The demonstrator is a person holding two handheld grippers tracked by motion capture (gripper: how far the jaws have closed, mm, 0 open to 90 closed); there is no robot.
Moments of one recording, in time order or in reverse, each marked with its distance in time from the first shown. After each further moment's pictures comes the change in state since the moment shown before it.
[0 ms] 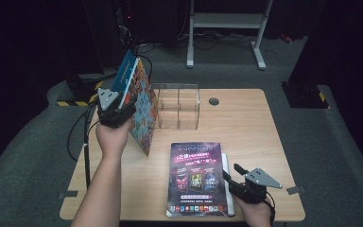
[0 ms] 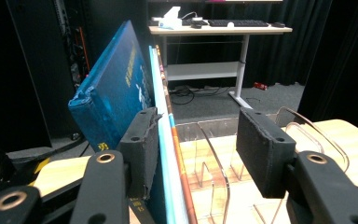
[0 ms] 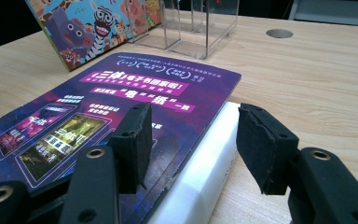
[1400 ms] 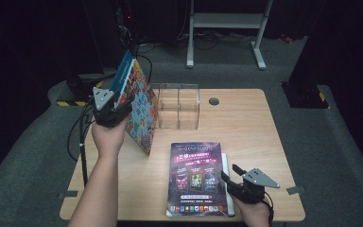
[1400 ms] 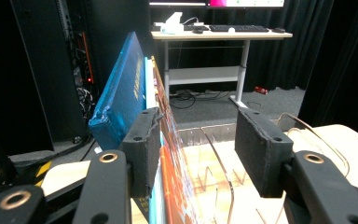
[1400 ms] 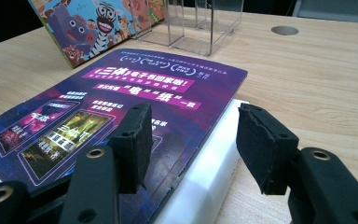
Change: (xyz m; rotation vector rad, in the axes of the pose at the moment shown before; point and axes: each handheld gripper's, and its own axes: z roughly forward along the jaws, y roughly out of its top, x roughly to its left) left arm 0.006 0.006 -0.008 -0.019 0.015 0.000; right arm 0.003 -0.001 0.003 0.009 0.006 -0.011
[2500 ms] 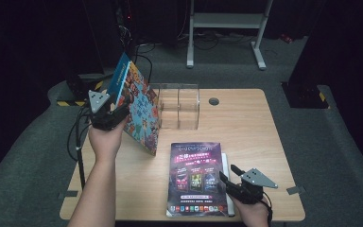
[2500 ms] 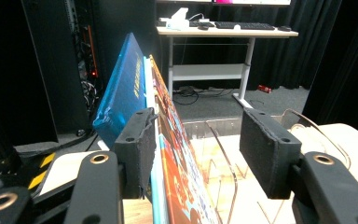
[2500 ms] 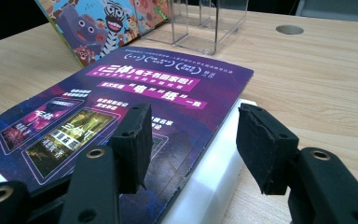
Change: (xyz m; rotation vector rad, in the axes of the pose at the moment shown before) left arm 0.005 -0.004 -0.011 0.022 0.004 -0.027; right arm 0.003 0.000 0.002 0.007 0.006 -0.011
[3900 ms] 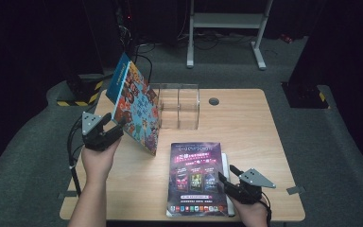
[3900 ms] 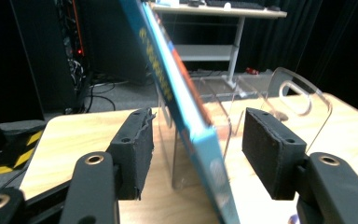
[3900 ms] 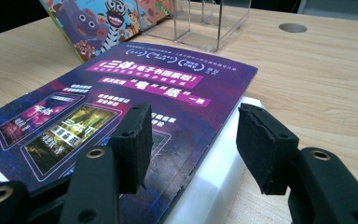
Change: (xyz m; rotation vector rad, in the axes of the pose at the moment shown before) left arm 0.016 -0.049 -0.033 0.064 -0.055 -0.021; right arm 0.003 -0.001 0.003 0.011 0.001 -0.012
